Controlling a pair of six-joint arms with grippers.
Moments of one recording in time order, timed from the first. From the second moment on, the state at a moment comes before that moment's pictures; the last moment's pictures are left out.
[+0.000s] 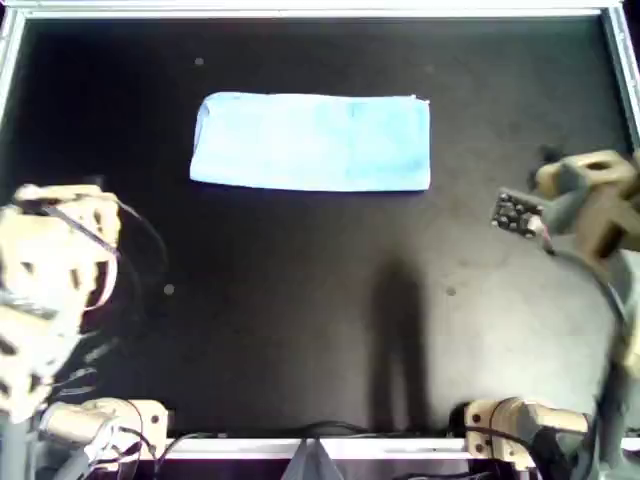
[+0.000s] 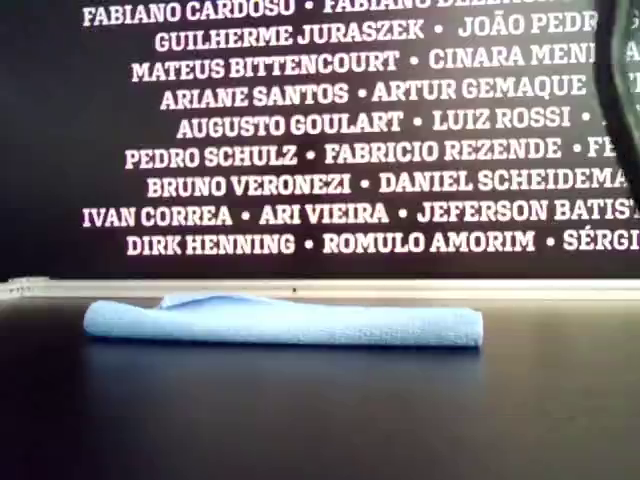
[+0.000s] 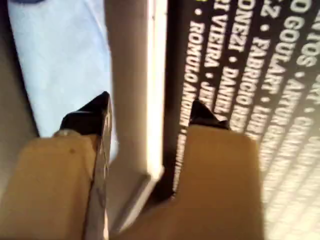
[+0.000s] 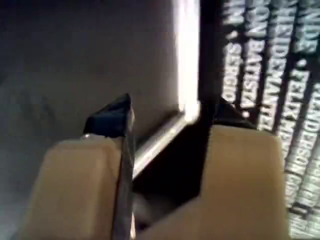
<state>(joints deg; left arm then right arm) -16.2 144.5 118.1 47.7 -14.5 -3.3 -8.6 126.9 104.7 52.6 -15.6 -2.6</state>
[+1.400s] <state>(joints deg) -16.2 176.5 172.8 24.8 -14.2 -1.8 -8.6 176.4 172.9 21.1 -16.1 -6.4</state>
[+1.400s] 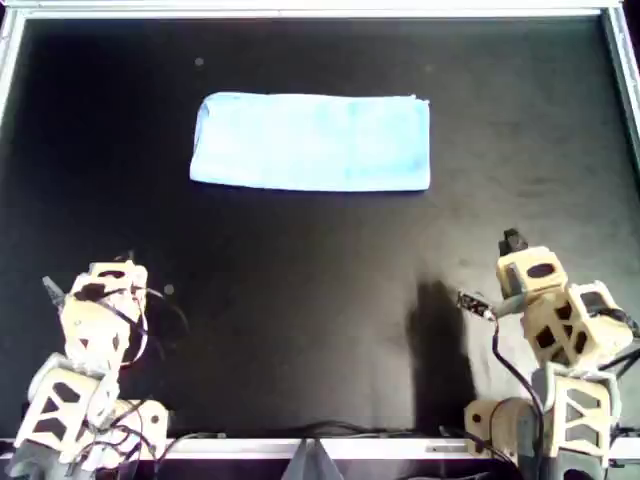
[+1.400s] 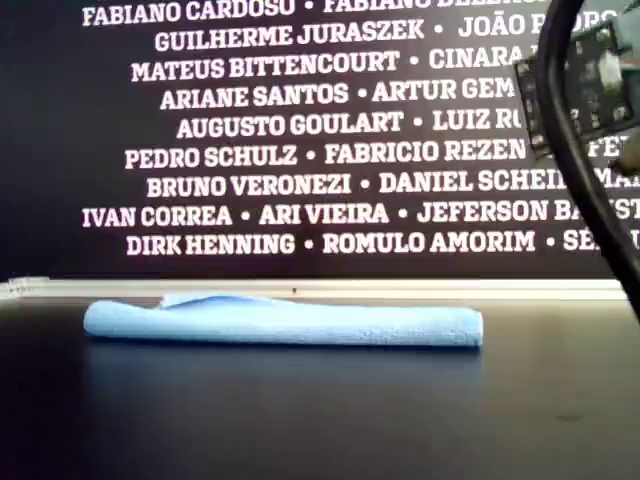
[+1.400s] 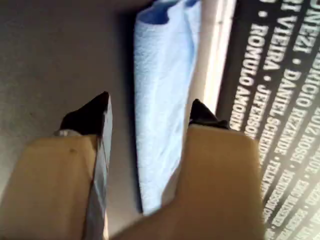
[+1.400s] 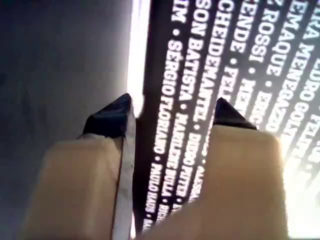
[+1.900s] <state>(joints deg) -16.2 176.6 173.5 20.2 -14.2 -2.0 -8.7 176.4 173.0 20.7 -16.2 -6.2</state>
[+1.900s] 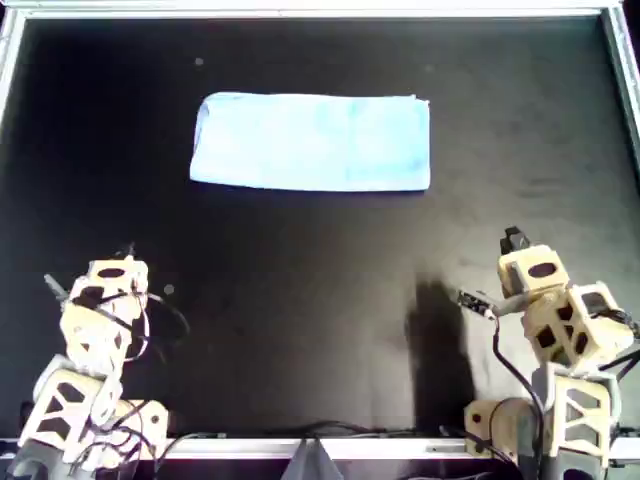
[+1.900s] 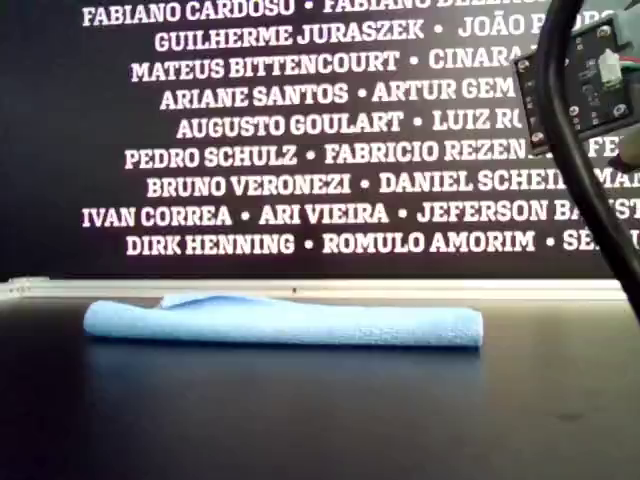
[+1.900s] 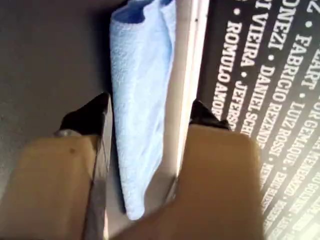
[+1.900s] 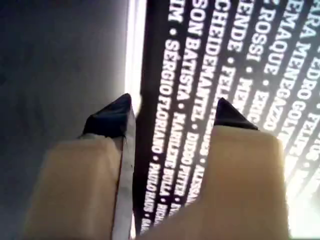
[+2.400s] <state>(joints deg) -16.2 166.6 172.4 19.6 -14.2 -1.5 -1.8 170.4 172.9 20.6 -15.8 3.5</state>
